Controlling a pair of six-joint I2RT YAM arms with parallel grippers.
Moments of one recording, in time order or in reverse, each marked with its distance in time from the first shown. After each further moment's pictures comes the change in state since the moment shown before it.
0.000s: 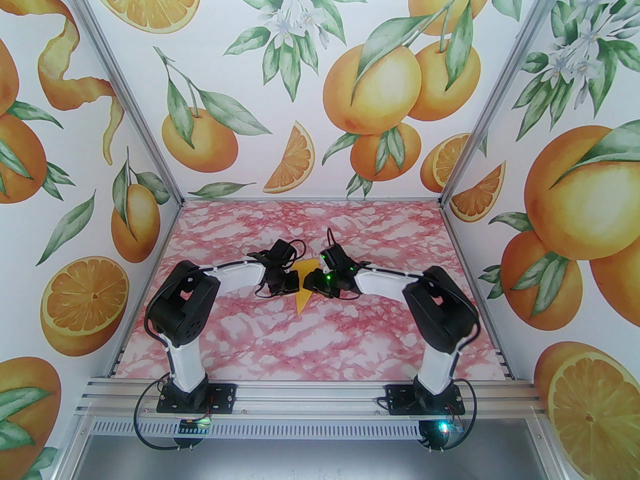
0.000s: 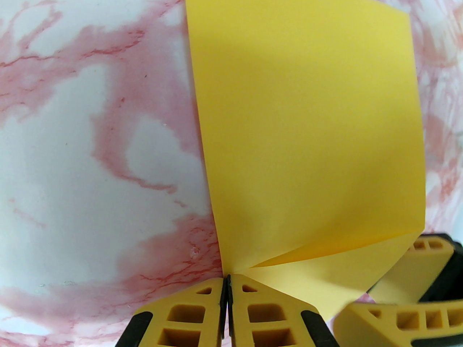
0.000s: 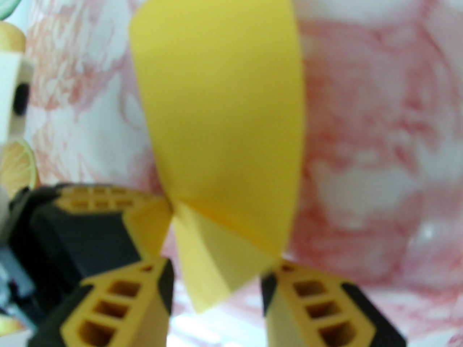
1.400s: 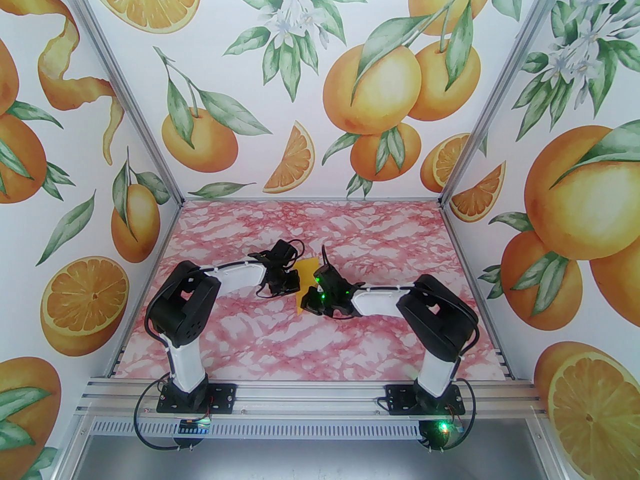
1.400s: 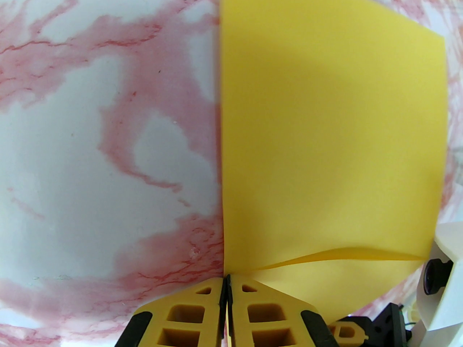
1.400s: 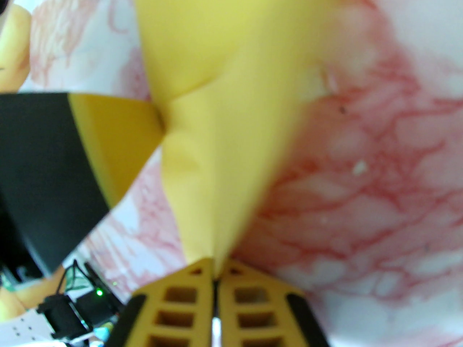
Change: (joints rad) left arm -0.008 0.001 0.000 0.005 -0.010 -0.058; right arm 0.134 0.018 -0.129 0.183 0.029 0.130
